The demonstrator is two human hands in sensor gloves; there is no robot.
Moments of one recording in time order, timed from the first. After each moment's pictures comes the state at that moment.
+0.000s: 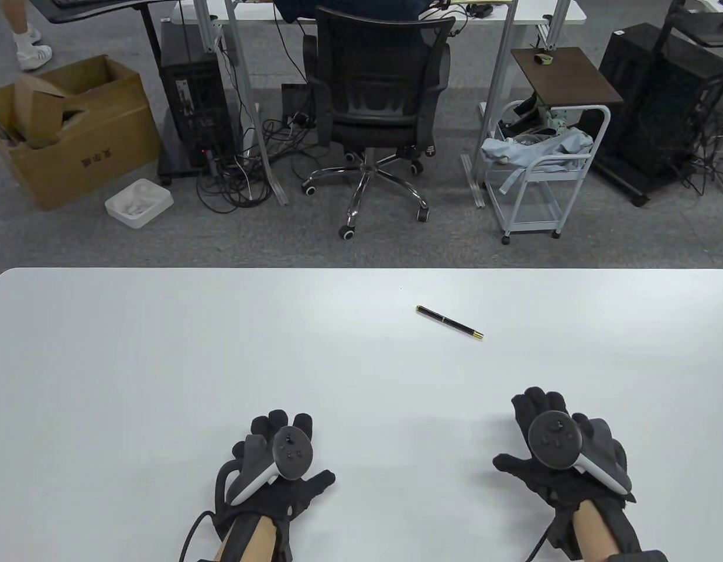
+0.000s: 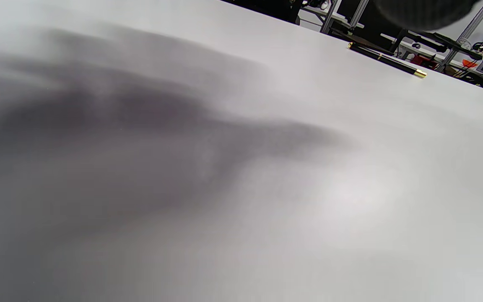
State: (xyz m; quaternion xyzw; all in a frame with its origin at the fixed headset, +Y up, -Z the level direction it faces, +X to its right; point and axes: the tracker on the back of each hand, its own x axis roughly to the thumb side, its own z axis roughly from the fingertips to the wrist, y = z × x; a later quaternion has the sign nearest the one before) left_hand -0.156 -0.758 -0.307 -0.21 -0.05 0.12 0.97; right_hand 0.238 -0.674 -0.320 0.07 0.06 0.99 0.11
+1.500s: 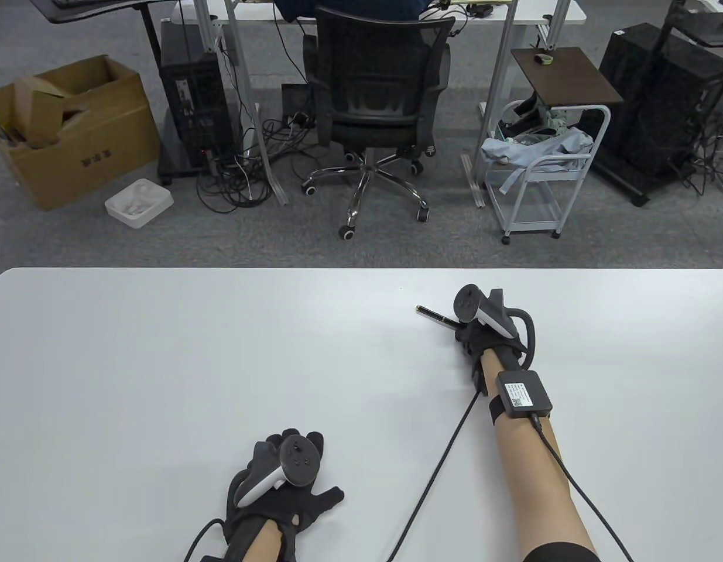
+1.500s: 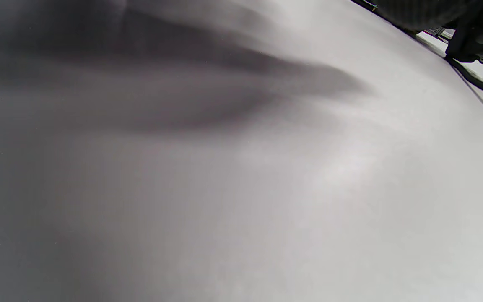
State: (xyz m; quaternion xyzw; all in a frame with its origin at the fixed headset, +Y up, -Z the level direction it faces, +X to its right) left_hand -0.145 -0.789 -0.305 -0.27 -0.09 0.15 0.95; right_hand 0.195 -0.772 -0.584 -0.03 0.09 1.00 0.02
